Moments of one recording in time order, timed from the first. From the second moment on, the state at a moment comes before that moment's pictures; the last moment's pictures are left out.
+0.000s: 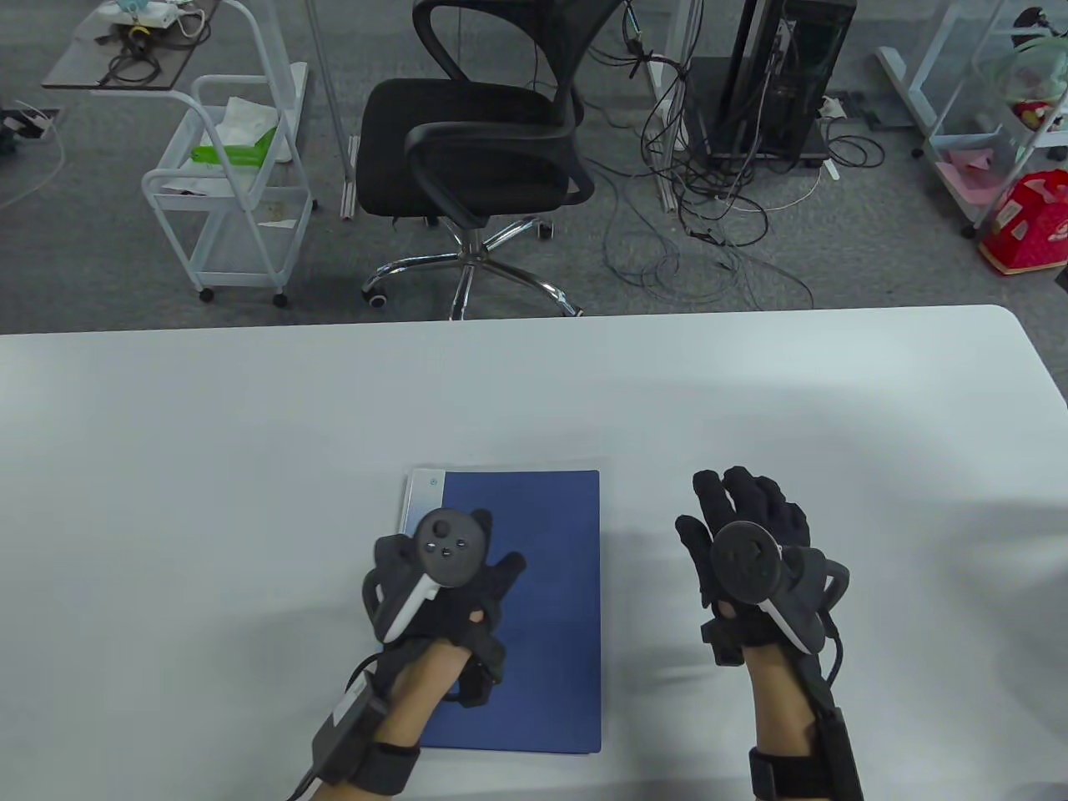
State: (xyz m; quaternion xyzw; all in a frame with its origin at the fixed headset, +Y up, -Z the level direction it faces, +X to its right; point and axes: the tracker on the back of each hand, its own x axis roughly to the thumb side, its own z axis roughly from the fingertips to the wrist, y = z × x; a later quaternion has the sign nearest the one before) left_hand -0.087 -0.705 -0.278 -0.10 -0.01 0.23 0.97; right_hand 0.199 -0.671 -0.285 -0.01 -0.15 0.98 0.12
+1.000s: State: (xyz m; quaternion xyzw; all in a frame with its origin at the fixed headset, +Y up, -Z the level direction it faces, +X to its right) left_hand -0.120 -0.633 -0.285 -0.23 0.03 0.44 0.87; right_hand 0.206 -0.672 -0.287 -0.02 -0.15 0.98 0.14
